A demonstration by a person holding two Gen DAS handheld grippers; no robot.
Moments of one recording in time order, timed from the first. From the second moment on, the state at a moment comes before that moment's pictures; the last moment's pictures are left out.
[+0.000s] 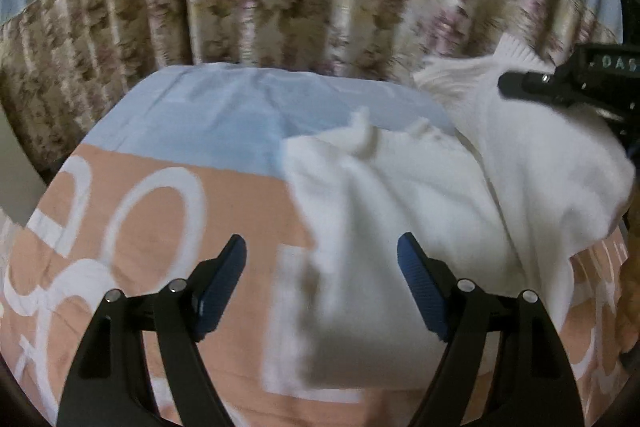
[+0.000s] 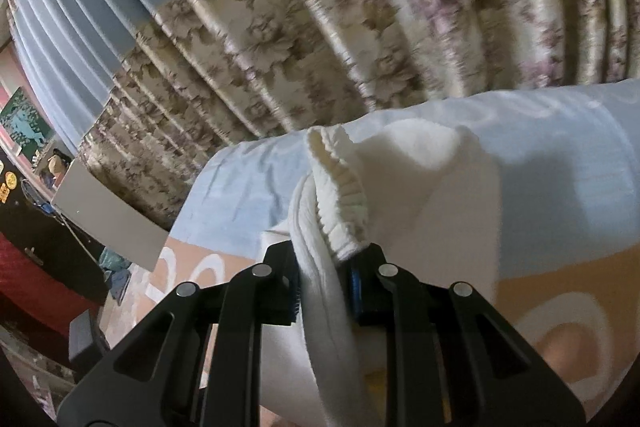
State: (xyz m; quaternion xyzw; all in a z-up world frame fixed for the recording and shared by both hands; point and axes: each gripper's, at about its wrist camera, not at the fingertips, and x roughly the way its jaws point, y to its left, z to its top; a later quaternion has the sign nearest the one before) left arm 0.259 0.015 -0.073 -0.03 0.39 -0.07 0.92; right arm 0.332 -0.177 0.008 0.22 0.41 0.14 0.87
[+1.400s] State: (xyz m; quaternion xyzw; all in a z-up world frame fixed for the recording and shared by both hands) left arm 0.248 -0.034 -0.049 -0.01 0.40 -0.18 0.90; right arm 0.207 -0.225 -0.062 0.13 0.44 0.05 0.89
